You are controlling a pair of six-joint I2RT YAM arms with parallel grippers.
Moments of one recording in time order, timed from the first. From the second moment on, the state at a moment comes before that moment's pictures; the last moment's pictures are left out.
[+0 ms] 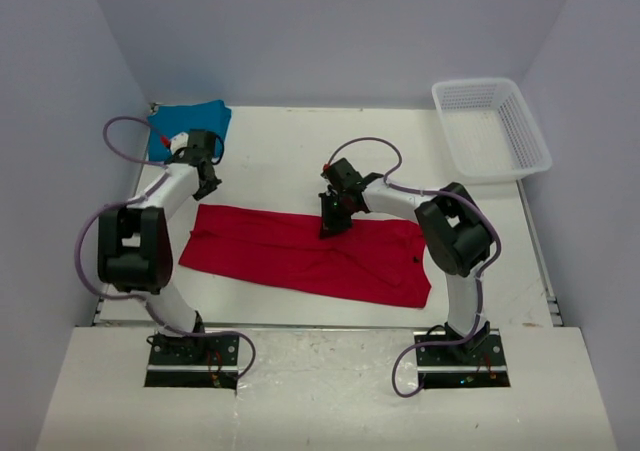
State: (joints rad) left arm -0.06 1.78 1.23 -0.54 -0.45 -0.67; right arm 0.66 2.02 1.33 -0.45 -0.27 0.58
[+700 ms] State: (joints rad) left arm -0.07 1.67 1.03 -0.50 -0.36 -0.63; right arm 0.69 1.62 1.30 -0.61 -0.06 0.54
